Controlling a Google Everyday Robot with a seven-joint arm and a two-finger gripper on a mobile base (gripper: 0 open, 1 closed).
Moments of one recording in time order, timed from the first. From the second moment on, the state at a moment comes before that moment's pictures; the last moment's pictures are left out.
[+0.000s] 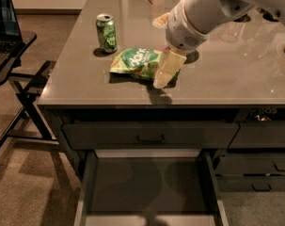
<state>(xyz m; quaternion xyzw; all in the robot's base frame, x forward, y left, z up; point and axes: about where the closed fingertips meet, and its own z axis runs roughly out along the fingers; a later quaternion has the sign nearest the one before) 0.588 -0.052 0.941 -0.69 0.64 0.04 0.33</state>
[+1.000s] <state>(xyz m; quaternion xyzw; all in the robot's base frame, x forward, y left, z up) 0.645 -0.047 0.867 -0.70 0.65 0.07 0.26</state>
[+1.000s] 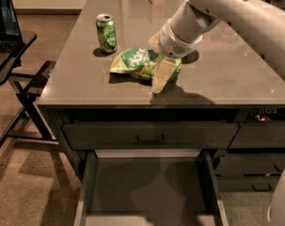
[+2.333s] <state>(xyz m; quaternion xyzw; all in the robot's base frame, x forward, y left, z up) 0.645 -0.047 0.866 -0.70 0.66 0.07 0.26</state>
